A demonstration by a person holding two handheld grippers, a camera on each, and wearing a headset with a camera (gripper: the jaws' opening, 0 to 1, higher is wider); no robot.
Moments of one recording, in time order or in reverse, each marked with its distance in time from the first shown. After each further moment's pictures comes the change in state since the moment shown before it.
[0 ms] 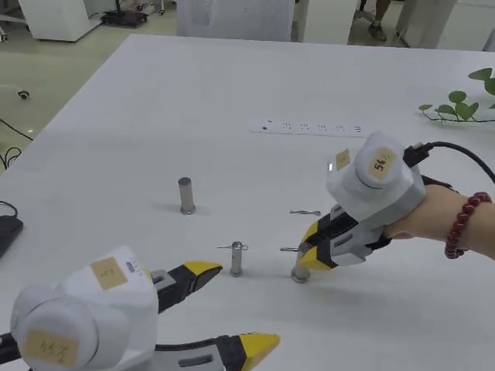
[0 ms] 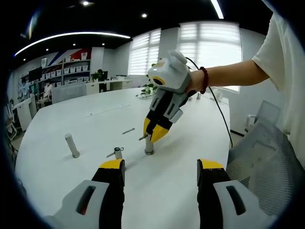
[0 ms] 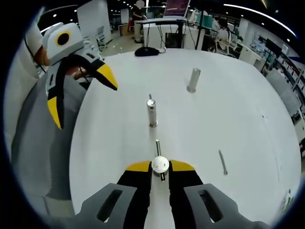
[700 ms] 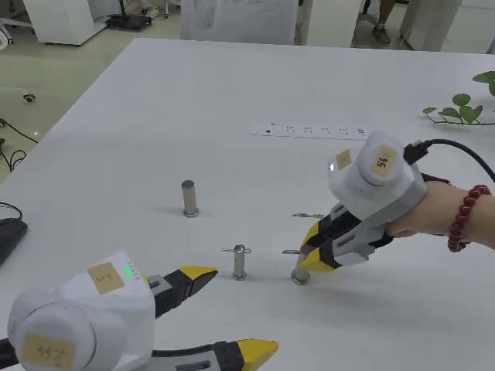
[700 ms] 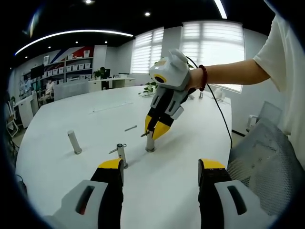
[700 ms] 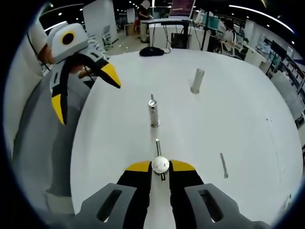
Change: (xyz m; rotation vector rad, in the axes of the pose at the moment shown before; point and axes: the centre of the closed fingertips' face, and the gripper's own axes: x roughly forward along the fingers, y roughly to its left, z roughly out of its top) left arm -0.002 0.003 -0.004 -0.016 0.016 0.017; right arm 0.000 -0.001 -0.002 0.002 -0.002 0.045
